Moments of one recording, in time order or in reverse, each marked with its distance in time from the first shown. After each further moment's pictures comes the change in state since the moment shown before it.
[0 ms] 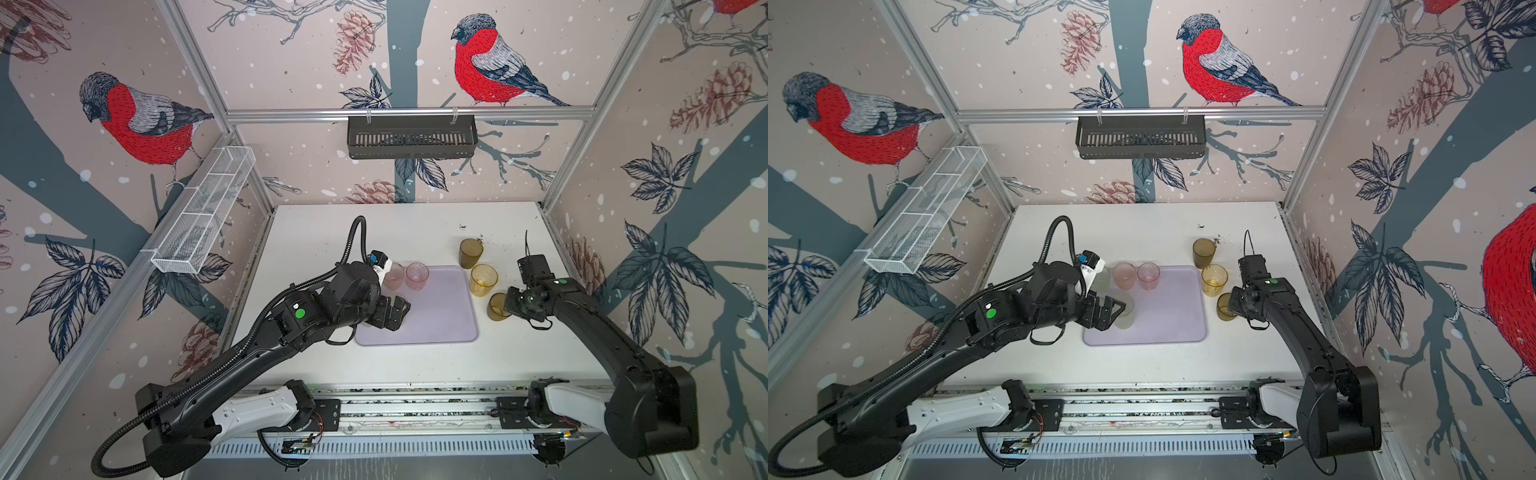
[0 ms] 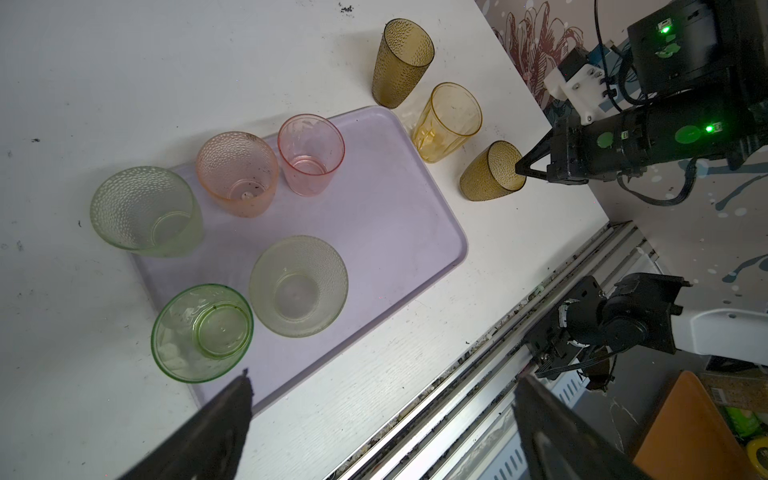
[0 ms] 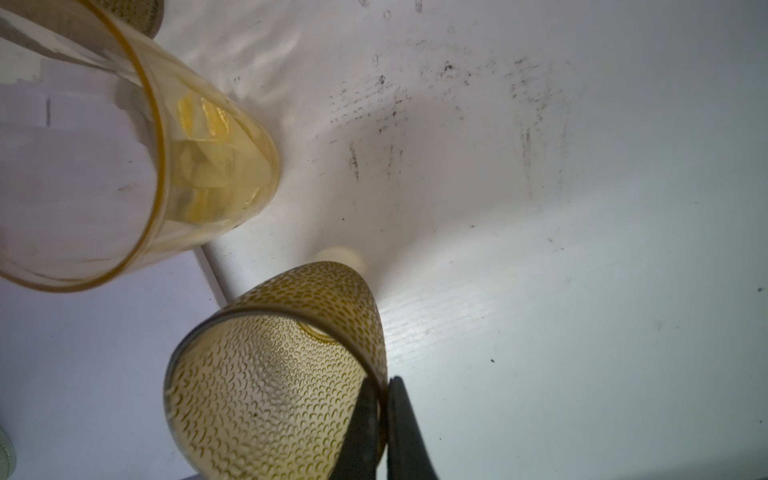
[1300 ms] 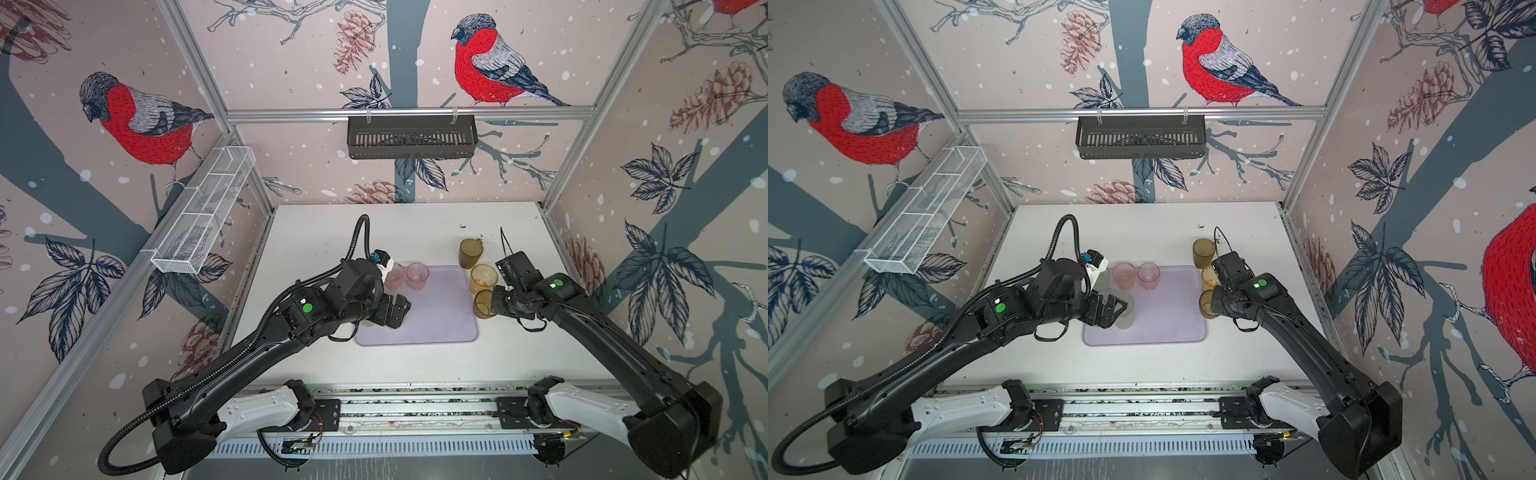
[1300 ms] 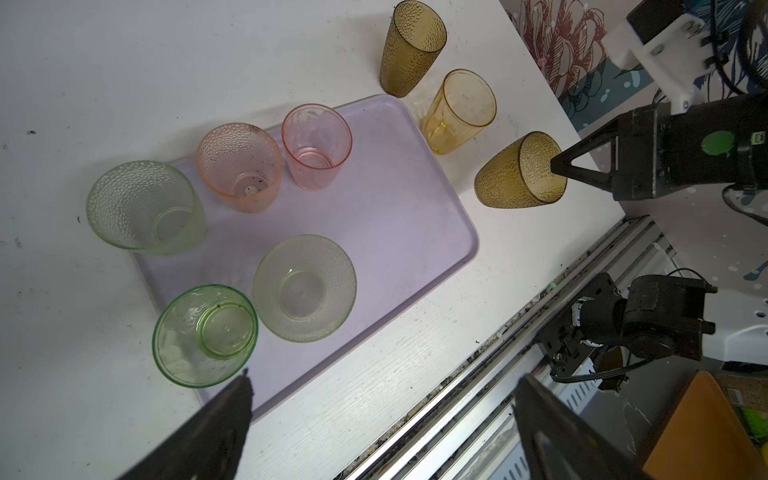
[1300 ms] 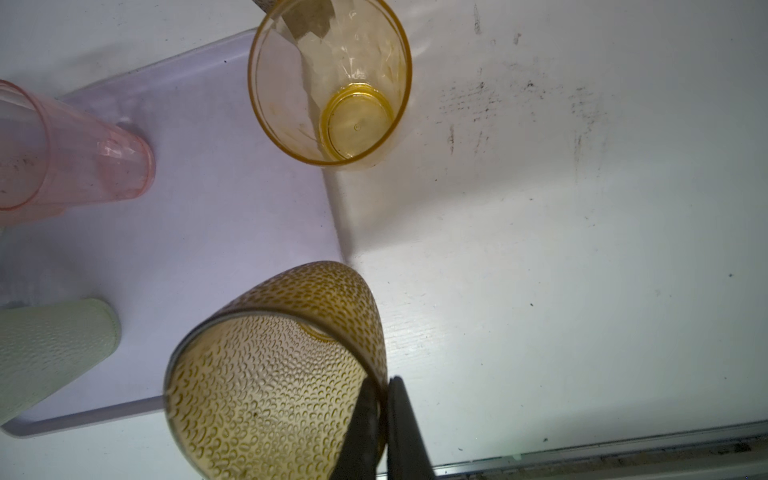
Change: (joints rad) left arm 0.033 0.024 -0.010 0.005 0.022 0.017; right arm 0.364 -0.065 0.210 -0.233 0.111 0.163
